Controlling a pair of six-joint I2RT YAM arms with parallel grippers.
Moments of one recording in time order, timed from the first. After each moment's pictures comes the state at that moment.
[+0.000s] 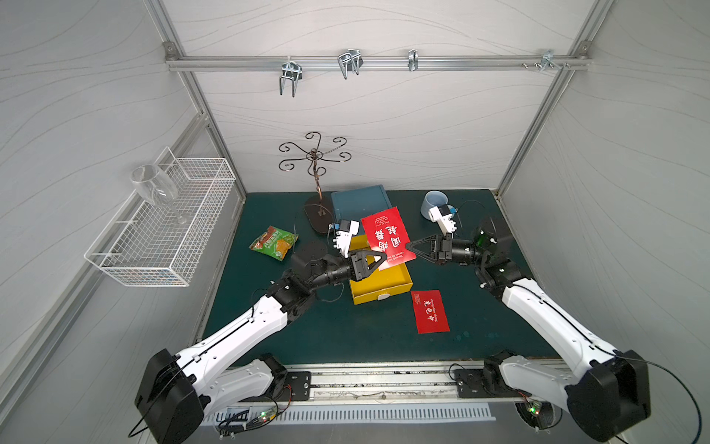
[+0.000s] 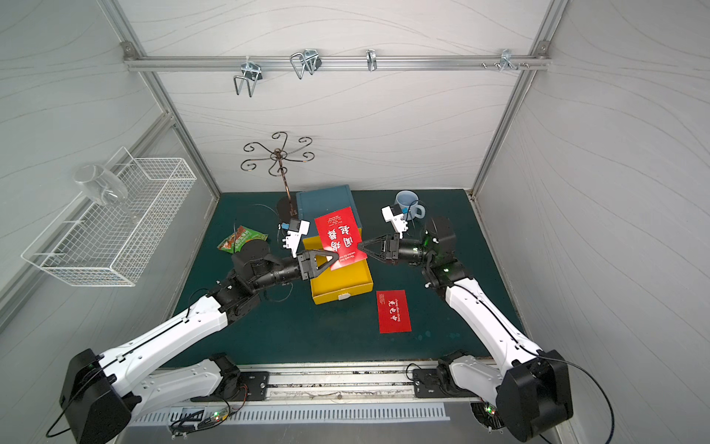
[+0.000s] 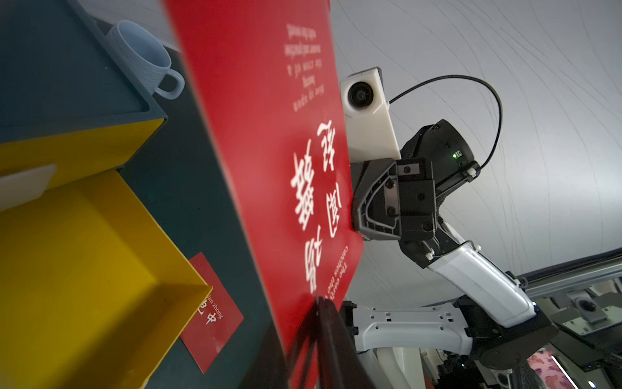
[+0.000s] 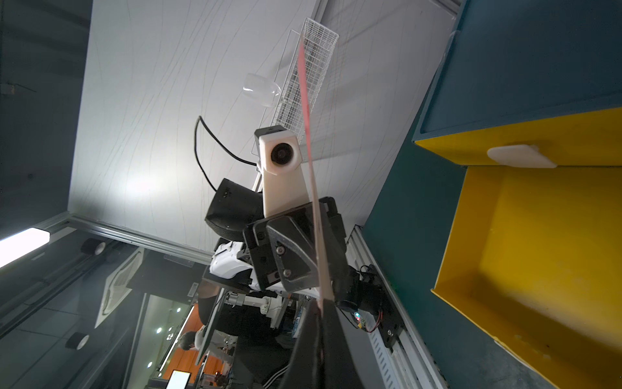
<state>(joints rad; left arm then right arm) -0.67 1.07 0.80 0.13 0.50 -0.84 0.41 1.11 0.85 0.17 -1.09 1.00</state>
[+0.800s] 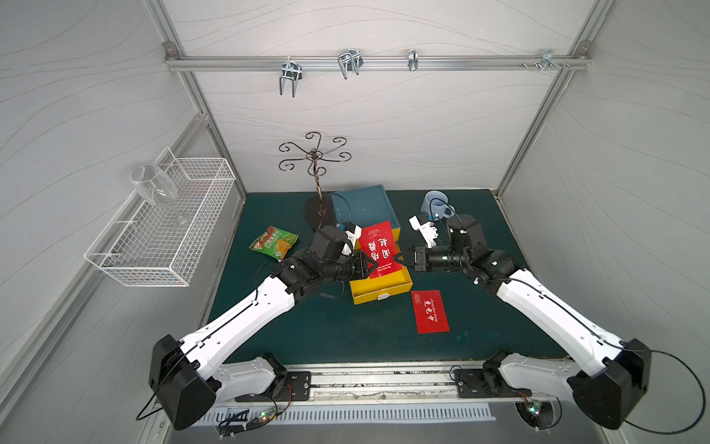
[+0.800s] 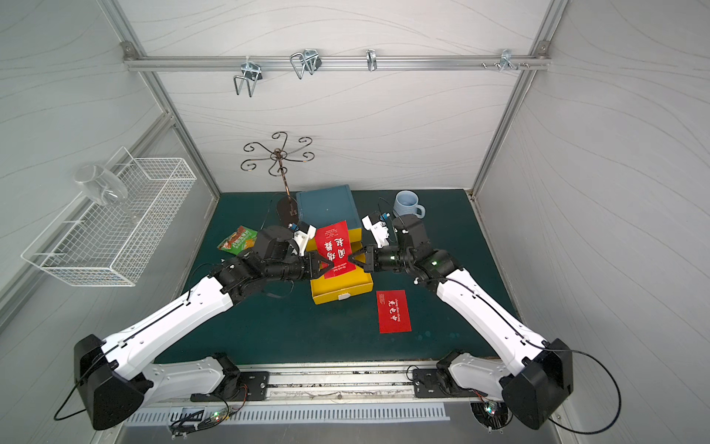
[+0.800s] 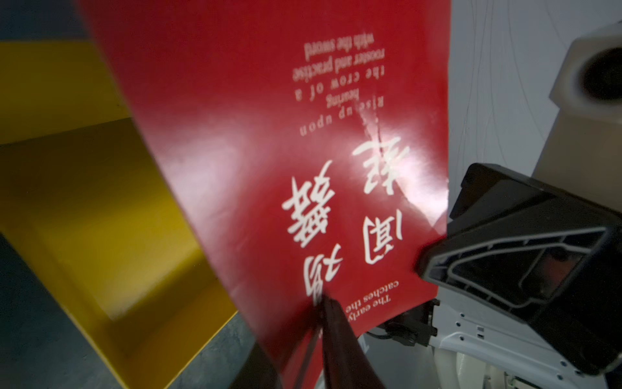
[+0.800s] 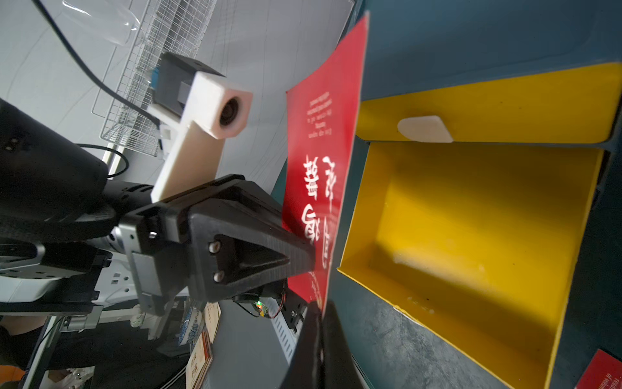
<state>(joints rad) -0.68 1.16 1.03 -0.48 0.28 -0.75 0.63 1.16 1.06 -0.45 -0.65 0.54</state>
